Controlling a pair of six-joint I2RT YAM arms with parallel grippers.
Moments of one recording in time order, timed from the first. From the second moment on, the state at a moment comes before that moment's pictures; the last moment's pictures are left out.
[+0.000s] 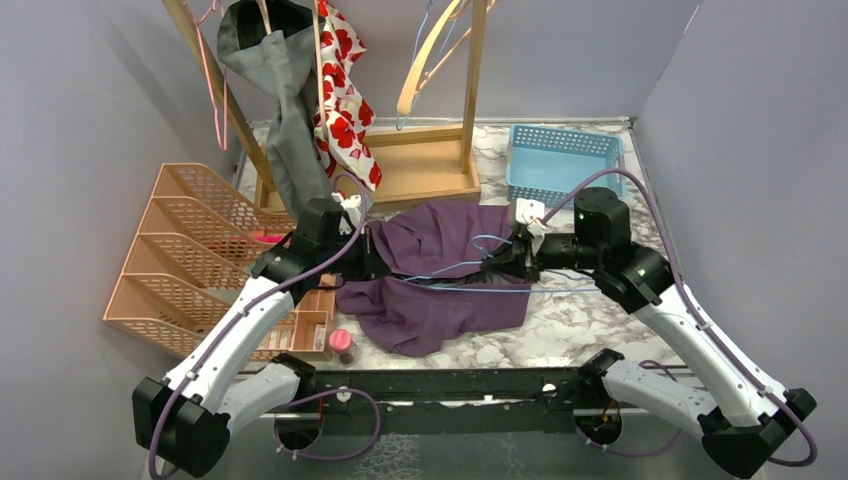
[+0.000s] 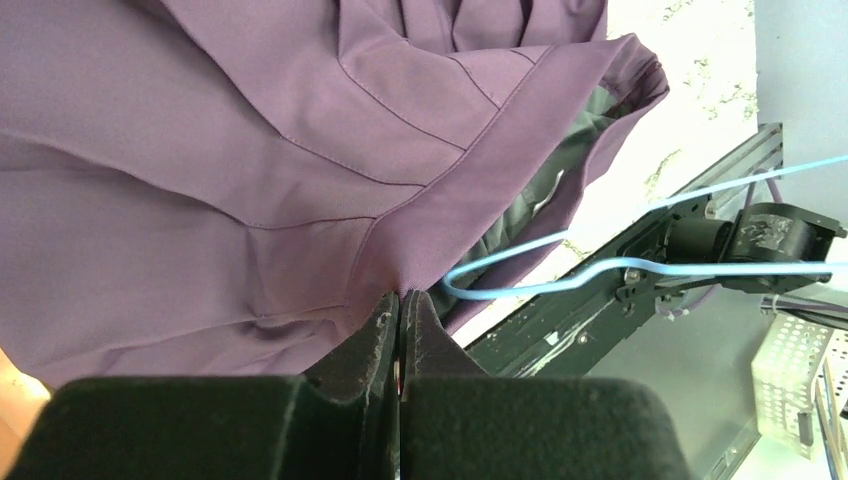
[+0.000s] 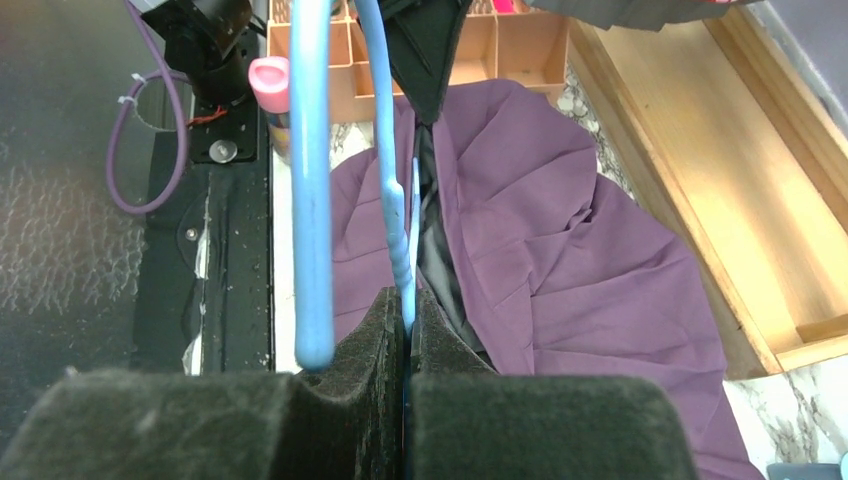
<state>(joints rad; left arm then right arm) -0.44 0.99 0.84 -0.60 0.40 -0.45 0.60 0.90 1.02 -0.51 -0.77 -0.39</state>
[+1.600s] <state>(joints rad) -0.65 0.89 0.95 -0.23 0.45 -0.26 0.62 1.05 0.40 0.94 -0.74 0.15</state>
